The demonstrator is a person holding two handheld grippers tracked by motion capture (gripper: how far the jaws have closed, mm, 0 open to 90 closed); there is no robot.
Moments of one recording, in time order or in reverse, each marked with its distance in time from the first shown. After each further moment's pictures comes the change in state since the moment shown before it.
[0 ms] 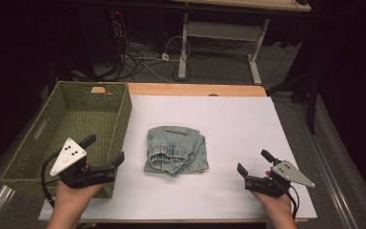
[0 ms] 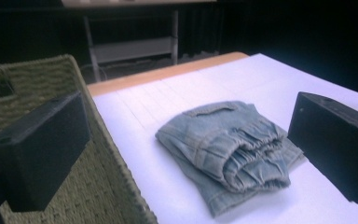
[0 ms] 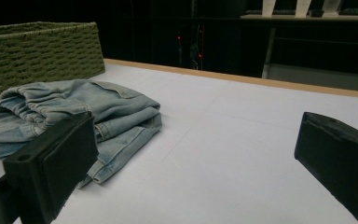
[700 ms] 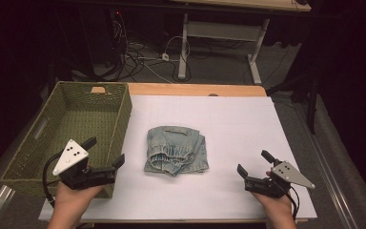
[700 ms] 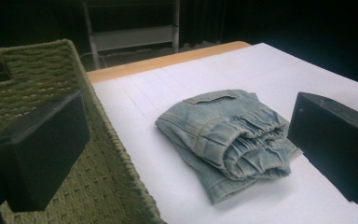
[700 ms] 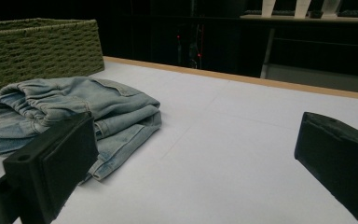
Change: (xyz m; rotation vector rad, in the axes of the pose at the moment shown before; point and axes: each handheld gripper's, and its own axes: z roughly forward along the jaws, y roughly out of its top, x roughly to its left) left arm -0.001 -0.004 0.001 0.044 0.005 -0.014; right arm 0.002 0.000 -0.002 0.002 -0.004 -0.013
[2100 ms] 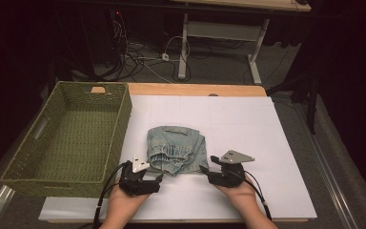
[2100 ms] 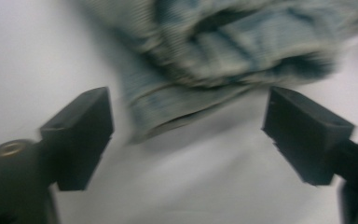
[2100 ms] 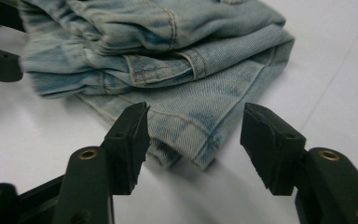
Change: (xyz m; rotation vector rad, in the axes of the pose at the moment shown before) left arm -0.054 -0.076 0.119 0.446 0.024 -0.028; right arm 0.062 -0.007 0.091 0.411 0.224 -0.054
